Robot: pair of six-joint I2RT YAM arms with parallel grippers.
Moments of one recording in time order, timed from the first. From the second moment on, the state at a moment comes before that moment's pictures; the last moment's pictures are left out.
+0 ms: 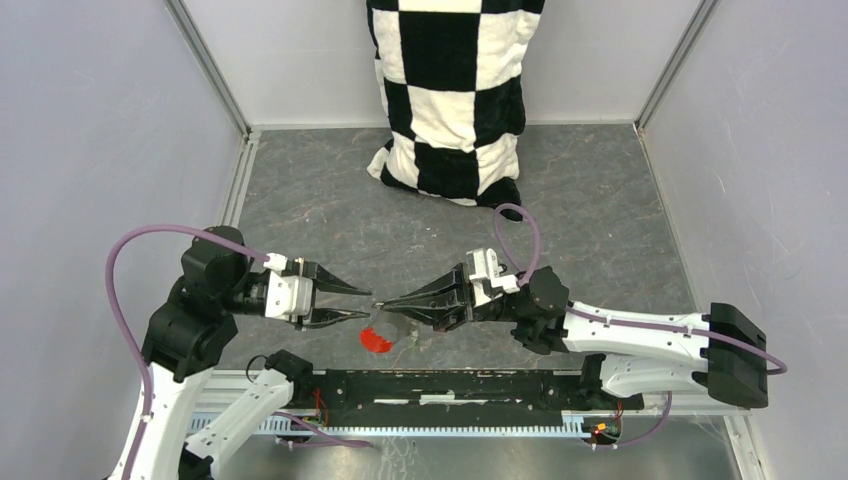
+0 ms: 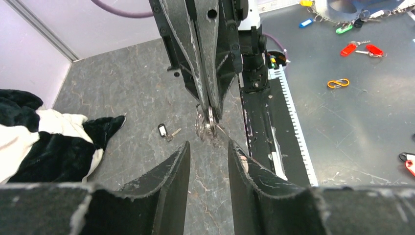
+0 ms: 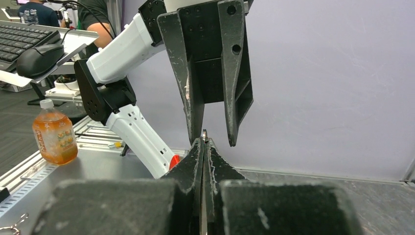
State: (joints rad) left arm -0.42 0.66 1.21 -0.91 1.13 0.59; right arm 1.24 1.15 0.70 0.95 -0.38 0.11
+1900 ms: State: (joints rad) left arm -0.42 0.55 1.13 -0.76 1.29 0.66; right arm 1.23 1.01 0.86 0.42 -0.43 -0.11
